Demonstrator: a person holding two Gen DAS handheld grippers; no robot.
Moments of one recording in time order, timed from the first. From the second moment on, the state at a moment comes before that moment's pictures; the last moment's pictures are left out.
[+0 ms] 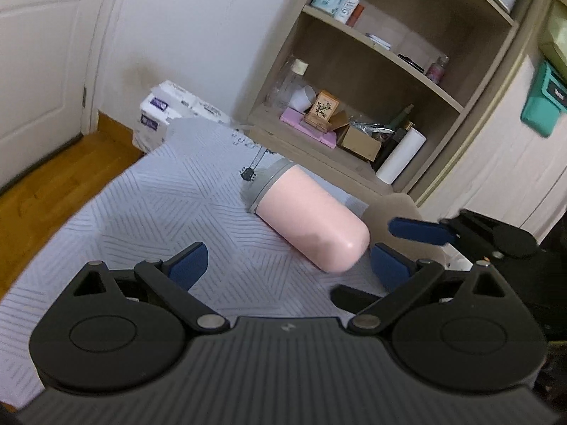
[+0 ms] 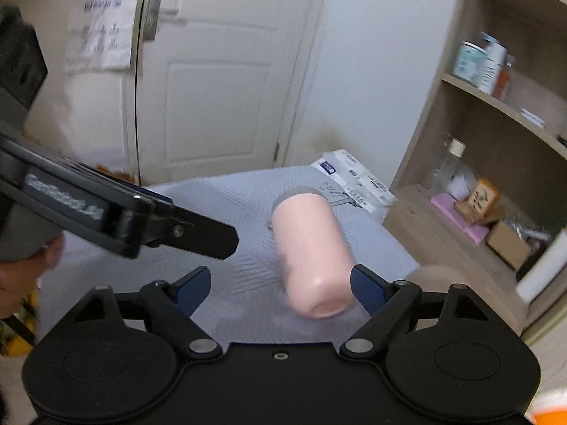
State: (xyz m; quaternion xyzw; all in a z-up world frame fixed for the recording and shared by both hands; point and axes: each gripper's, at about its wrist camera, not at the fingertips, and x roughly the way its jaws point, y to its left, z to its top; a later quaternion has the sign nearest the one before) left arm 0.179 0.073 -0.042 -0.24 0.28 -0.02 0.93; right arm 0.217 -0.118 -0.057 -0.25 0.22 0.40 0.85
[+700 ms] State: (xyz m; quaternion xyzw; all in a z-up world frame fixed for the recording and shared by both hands) left arm 0.202 0.084 -0.063 -0.31 0.30 -0.04 0.90; right arm 0.245 -0.093 -0.061 -0.31 0.28 0.37 0.83
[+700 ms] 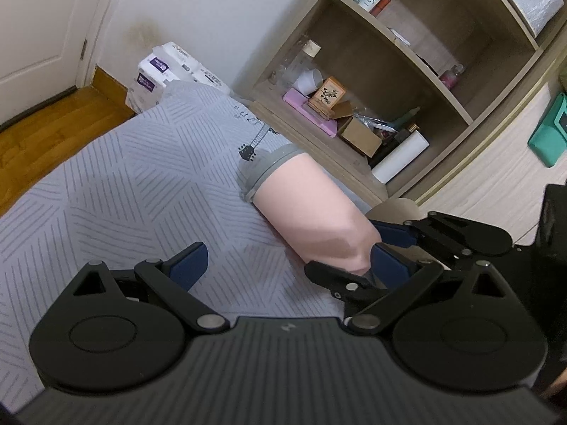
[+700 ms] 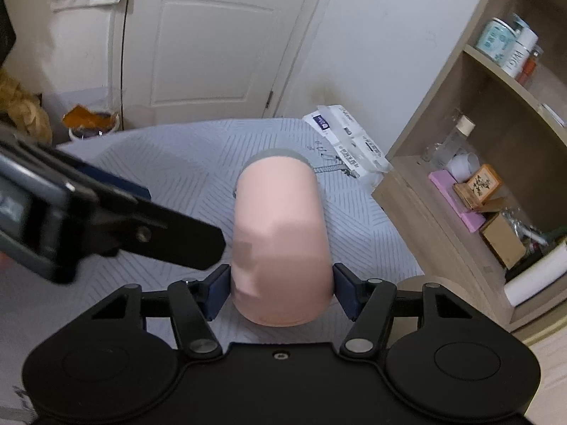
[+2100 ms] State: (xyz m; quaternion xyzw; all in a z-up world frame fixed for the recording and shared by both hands) left arm 0.159 0.039 -0.080 -0.36 0.38 -0.12 0.84; right arm 0.148 -0.185 -0.083 -0.04 0.42 0.36 0.84
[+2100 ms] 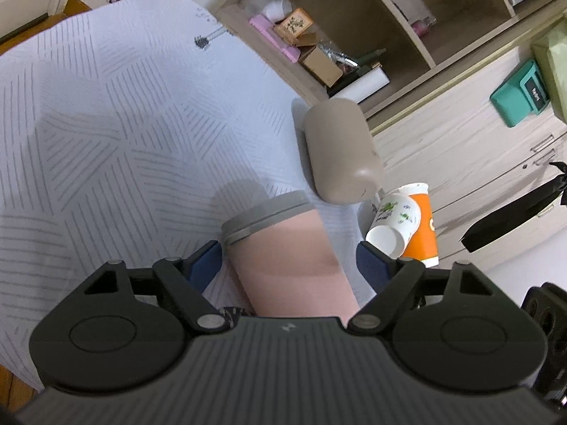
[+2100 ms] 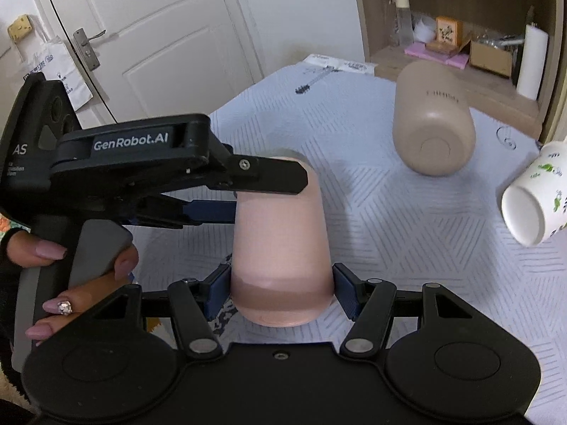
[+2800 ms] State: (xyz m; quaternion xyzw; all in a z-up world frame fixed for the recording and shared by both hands) left arm 0.151 0.031 -0.071 -0.31 0.37 -0.15 0.86; right arm 0.148 -0.170 -0.069 -0.09 0.40 0.37 0.83
